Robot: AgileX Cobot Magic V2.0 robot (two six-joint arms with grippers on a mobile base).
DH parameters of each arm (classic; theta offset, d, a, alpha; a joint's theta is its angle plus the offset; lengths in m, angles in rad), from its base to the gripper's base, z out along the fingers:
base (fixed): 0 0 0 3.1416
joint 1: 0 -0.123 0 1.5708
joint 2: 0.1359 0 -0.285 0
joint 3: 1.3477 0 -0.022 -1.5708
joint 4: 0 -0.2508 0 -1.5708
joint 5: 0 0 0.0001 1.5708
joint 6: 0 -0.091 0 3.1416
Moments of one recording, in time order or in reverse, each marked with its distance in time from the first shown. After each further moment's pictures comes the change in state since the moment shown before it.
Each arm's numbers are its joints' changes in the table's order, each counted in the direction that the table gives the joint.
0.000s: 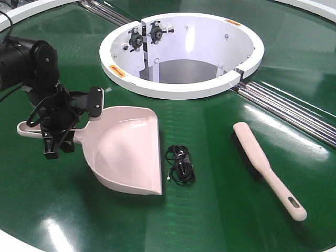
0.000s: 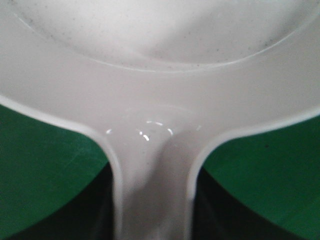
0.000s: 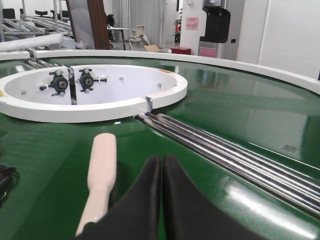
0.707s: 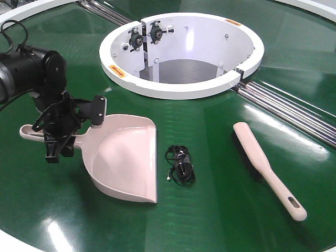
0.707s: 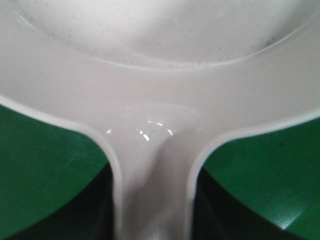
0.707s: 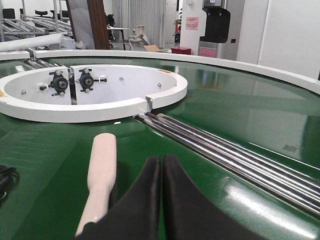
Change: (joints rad) left arm 0.012 0.046 0.000 -0.041 0.011 -0.004; right arm 0.000 0.000 0.000 0.000 0.000 0.000
